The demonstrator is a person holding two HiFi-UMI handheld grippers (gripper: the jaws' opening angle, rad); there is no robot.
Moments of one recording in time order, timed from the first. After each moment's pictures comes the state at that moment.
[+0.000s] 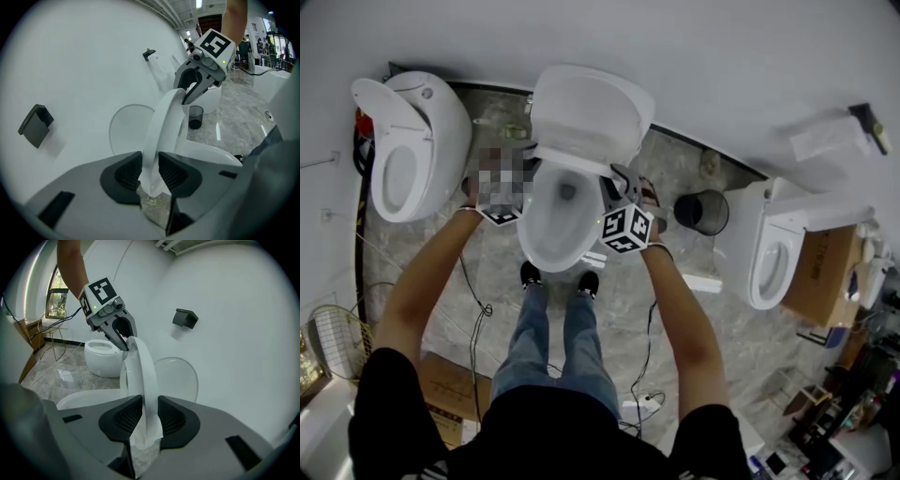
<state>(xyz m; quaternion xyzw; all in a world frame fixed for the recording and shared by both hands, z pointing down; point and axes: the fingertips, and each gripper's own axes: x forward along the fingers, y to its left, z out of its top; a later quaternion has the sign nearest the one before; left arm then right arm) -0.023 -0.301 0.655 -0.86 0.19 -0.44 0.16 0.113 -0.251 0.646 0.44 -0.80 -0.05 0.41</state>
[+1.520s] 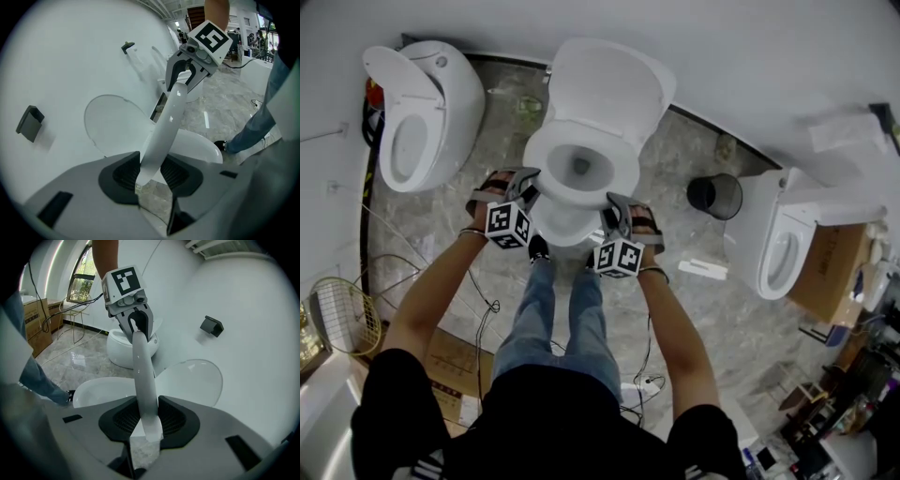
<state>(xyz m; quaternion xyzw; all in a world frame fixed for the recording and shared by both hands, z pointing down) -0.074 -0.171 0.708 -0.84 0.14 -0.50 0.16 0.060 -0.122 0.703 0.36 -0.79 -0.11 0.47</state>
